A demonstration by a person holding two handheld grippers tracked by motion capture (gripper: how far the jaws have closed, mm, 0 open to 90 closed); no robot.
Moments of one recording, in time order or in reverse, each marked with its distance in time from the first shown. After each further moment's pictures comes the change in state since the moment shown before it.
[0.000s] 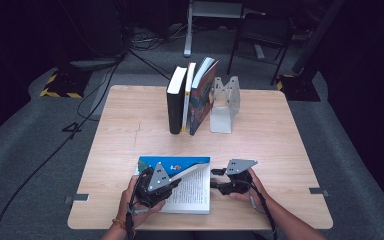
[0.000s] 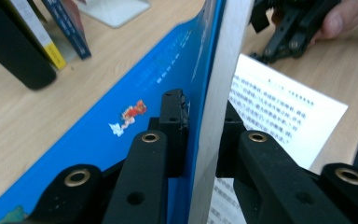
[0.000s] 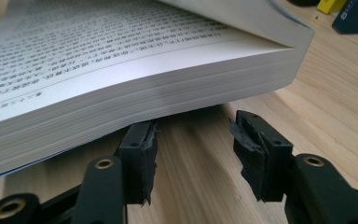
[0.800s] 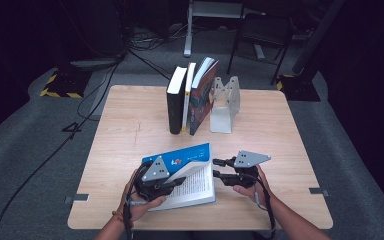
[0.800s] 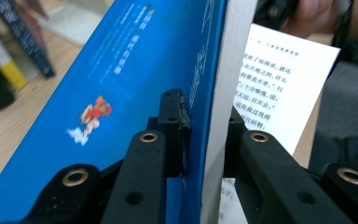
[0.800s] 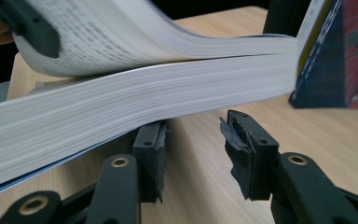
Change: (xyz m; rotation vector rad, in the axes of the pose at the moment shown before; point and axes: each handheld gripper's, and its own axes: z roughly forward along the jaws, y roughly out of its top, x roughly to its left) left arm 0.021 0.013 0.005 -0.151 -0.189 -0.026; right arm 0.003 0.033 -0.032 -0.182 -0.048 0.001
